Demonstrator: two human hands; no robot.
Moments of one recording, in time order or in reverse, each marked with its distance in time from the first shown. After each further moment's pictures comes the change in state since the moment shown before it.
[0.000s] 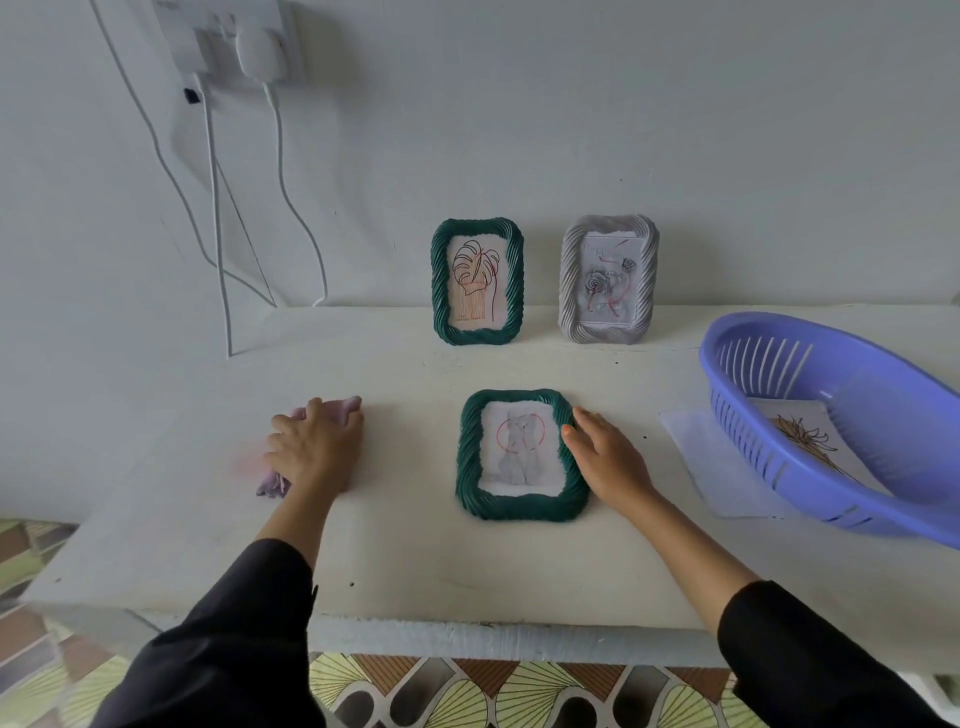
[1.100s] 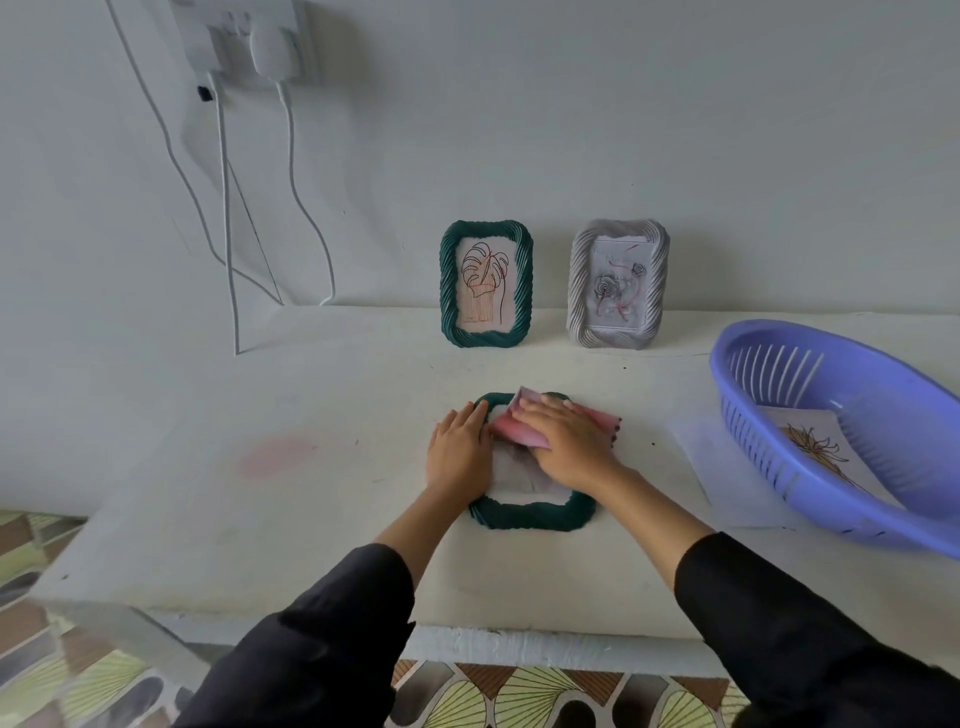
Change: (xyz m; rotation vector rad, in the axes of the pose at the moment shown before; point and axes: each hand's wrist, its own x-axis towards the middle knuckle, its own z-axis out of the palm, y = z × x) left_hand -0.071 0.069 0.059 -0.194 -0.245 0.636; right_hand 0.027 -0.032 0.013 -0.372 -0.082 -0.429
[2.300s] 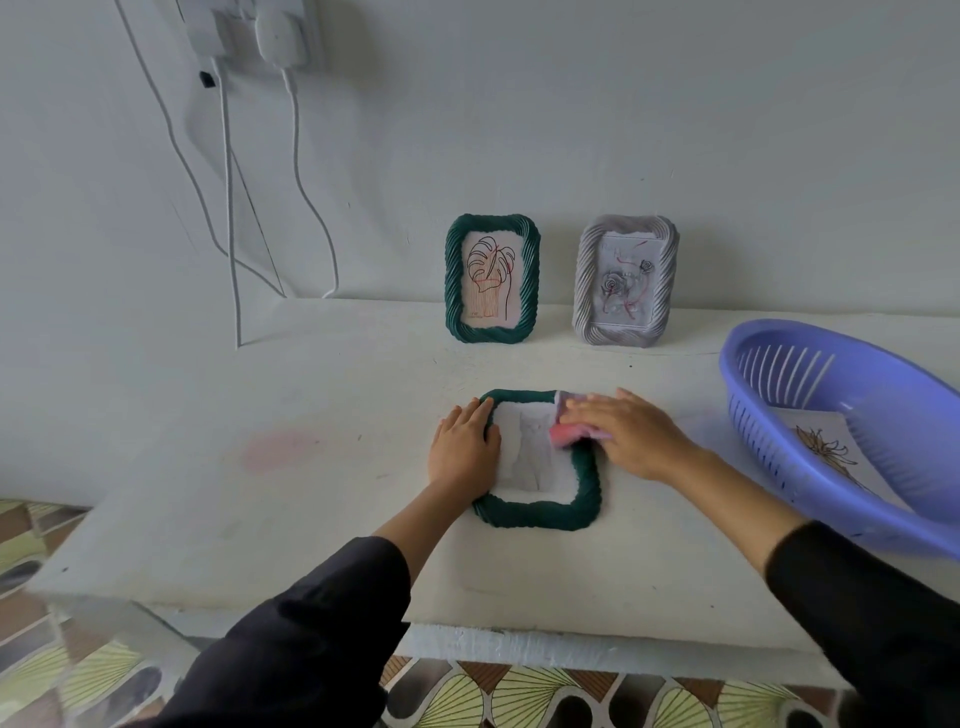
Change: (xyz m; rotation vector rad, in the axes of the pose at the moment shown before) left_hand 0.001 -0.002 0.000 0.030 -0.015 0.002; right_hand -0.019 0.050 -0.034 -0.108 -0.064 -0.075
